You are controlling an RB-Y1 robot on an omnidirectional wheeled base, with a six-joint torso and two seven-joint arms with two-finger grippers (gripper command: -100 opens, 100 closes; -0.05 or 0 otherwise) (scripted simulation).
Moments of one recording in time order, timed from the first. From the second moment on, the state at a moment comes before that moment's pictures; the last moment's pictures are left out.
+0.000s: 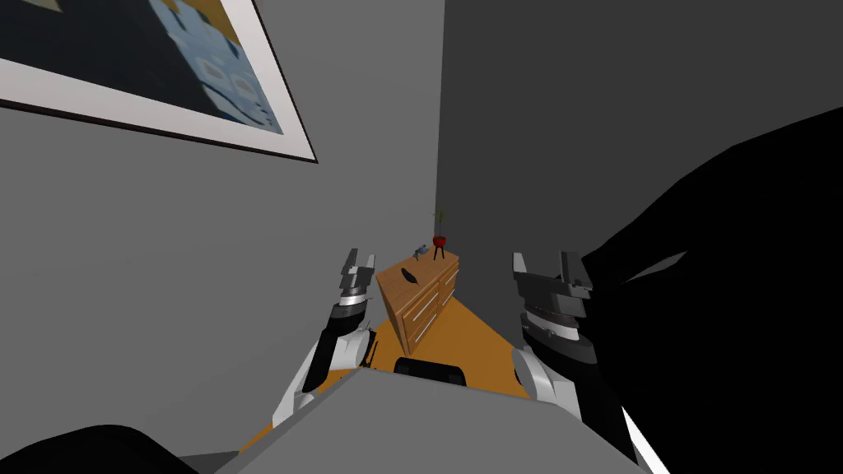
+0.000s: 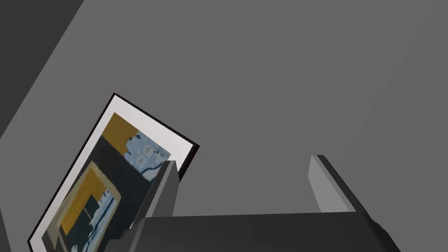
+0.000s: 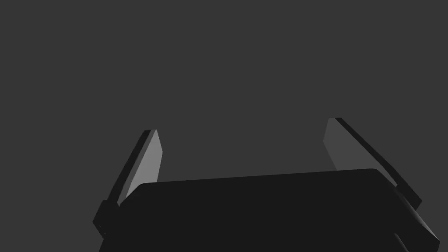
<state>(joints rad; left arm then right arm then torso) 0.48 0.02 0.01 -2.28 0.03 -0.49 0.14 0.48 -0.01 -0.02 -2.34 0.04 -0.65 -0.08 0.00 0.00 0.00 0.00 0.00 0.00</state>
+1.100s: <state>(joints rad) 0.39 0.29 -0.13 -2.11 0.25 -0.31 0.14 0.48 -0.01 -0.02 -2.34 0.04 -0.65 -0.08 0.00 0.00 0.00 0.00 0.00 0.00</state>
